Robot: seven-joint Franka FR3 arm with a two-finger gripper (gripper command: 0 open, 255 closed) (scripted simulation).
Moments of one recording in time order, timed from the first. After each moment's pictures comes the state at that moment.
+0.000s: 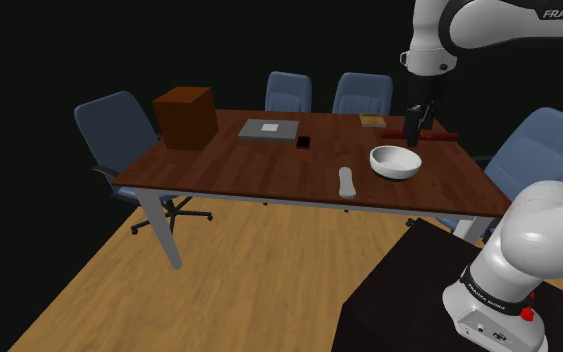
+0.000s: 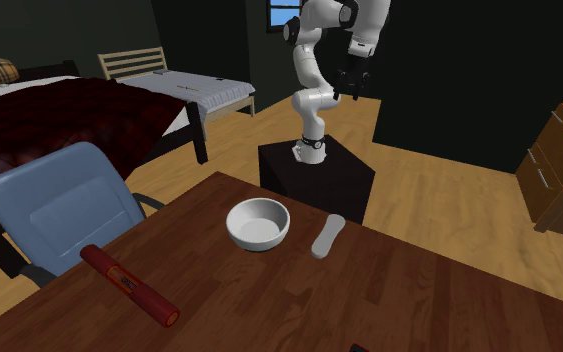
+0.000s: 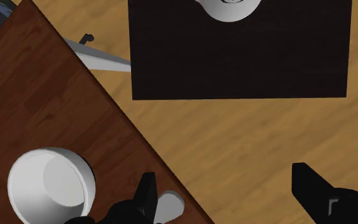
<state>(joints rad) 0.01 -0.80 0.02 -2.39 -0.12 1.49 -0.03</state>
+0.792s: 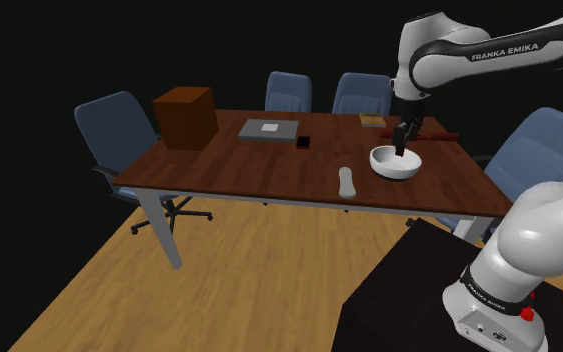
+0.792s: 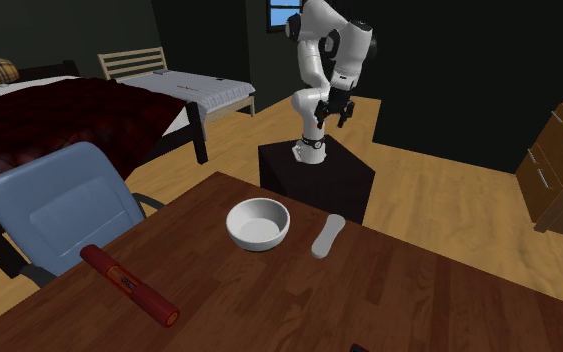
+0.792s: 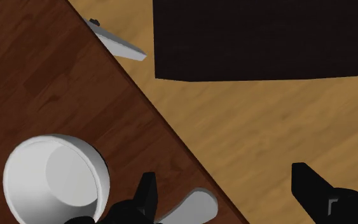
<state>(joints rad) -0.05 -0.62 -0.13 -2.49 -0.24 1.79 -0.16</state>
